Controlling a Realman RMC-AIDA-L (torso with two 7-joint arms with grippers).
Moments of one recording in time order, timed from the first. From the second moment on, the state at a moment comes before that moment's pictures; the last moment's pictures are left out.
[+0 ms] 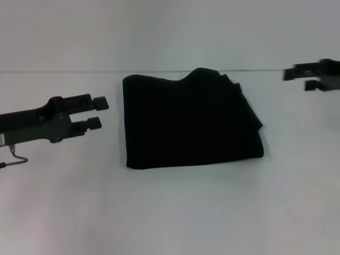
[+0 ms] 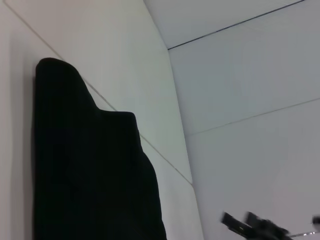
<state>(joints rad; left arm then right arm) -0.56 -1.96 0.53 0.59 1.99 1.60 -2.44 0.82 1.82 -0.68 -0.57 -2.26 -1.30 2.45</state>
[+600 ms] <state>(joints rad) -0.56 -1.98 0.49 0.60 1.98 1.58 -2.43 1.05 1.99 -0.79 -0.36 -2.54 -0.87 2.60</state>
